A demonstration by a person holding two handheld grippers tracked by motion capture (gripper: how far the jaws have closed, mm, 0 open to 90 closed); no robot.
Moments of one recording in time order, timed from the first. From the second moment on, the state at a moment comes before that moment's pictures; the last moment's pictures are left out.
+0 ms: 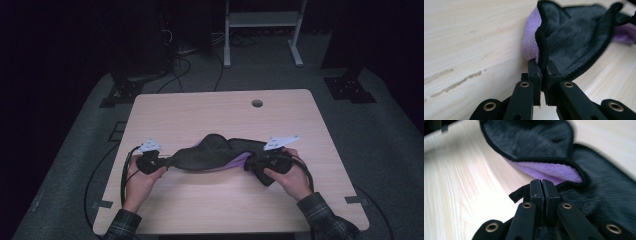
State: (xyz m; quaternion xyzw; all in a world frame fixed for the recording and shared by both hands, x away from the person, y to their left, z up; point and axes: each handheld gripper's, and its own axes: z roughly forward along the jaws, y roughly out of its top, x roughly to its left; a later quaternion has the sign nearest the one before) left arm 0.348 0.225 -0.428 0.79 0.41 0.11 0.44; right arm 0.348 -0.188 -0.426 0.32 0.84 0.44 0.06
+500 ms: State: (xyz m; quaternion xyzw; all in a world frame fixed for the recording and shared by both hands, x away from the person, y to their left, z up) left arm 0.342 0.235 -0.341 0.73 0.39 0.16 0.53; right arm 0.354 -0.262 -0.339 0.36 0.75 0.53 0.17
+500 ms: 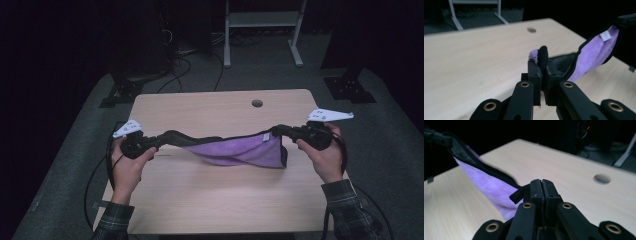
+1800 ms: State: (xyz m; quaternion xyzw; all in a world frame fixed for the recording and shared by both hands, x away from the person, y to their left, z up) left arm 0.426 0.205 -0.282 0.70 0.41 0.19 0.56; right arm 0.436 -0.291 -0.261 0.41 0.69 0.54 0.25
